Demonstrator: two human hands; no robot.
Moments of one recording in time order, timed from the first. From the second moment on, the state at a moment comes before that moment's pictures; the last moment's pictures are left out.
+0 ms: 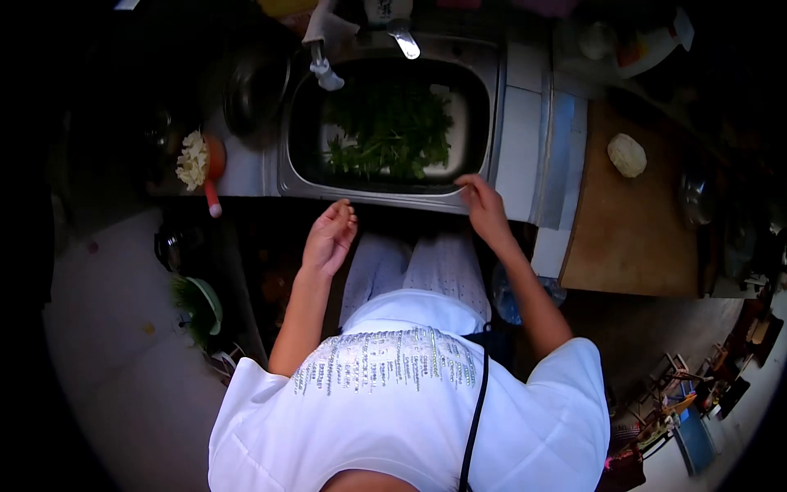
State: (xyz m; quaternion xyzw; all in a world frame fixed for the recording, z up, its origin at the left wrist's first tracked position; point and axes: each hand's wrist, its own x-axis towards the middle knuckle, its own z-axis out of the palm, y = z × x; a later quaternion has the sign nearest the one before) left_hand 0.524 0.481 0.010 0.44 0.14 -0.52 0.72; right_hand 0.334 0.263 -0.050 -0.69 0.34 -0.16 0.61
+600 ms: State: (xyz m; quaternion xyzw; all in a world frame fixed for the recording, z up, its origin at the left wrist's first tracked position) left_hand 0.564 0.258 -0.282 0.53 0.20 -0.60 0.57; right_hand 0.469 0.224 -0.290 -0.18 0.64 -0.38 0.64
